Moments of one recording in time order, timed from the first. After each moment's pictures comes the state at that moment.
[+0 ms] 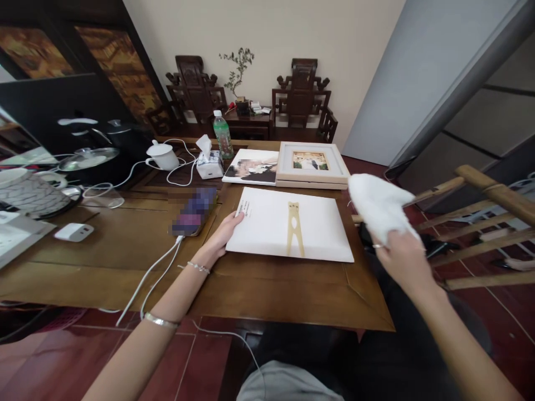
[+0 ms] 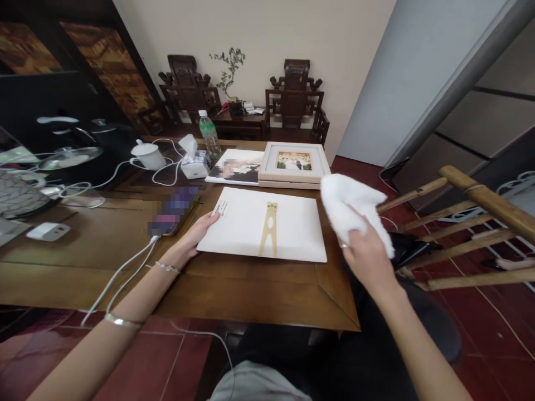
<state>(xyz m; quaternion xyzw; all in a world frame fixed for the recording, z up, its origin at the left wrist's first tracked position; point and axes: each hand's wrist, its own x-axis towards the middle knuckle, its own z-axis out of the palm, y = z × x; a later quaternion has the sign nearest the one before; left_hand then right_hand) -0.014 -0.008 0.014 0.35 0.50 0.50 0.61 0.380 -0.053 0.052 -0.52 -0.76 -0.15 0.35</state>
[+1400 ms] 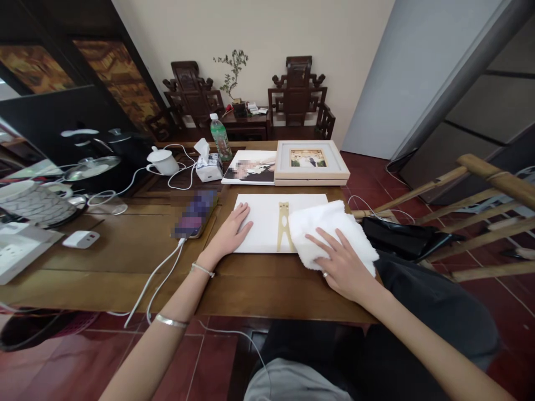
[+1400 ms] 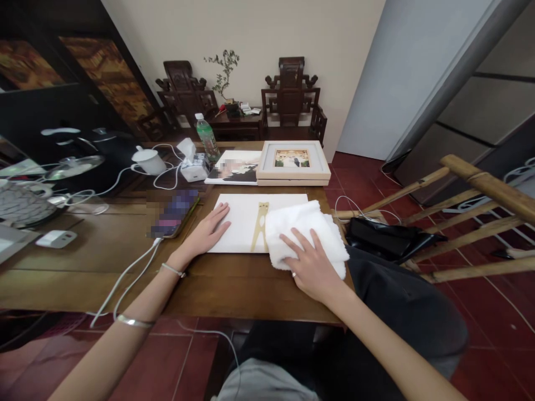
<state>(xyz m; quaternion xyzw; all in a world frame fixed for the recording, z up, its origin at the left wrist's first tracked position) -0.026 -0.004 0.006 0.76 0.51 0.34 0.23 0.288 -0.087 0.039 -0.38 -0.91 -0.05 0.13</state>
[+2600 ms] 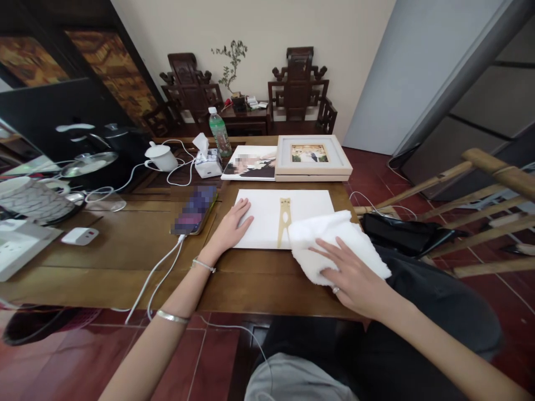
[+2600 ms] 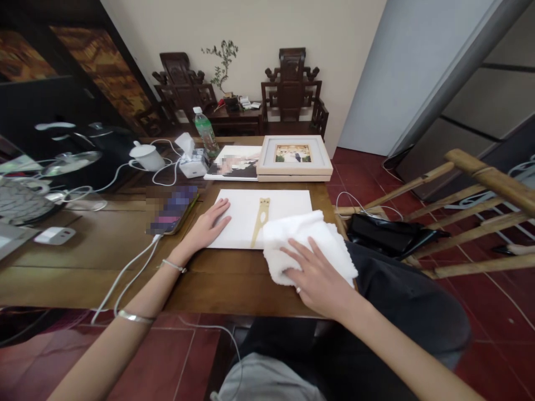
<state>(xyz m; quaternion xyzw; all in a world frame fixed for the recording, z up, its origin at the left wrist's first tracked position) -0.025 0.002 0.004 0.78 0.54 0.28 0.13 0.294 -0.109 0.053 -0.33 -0.94 0.01 0.10</state>
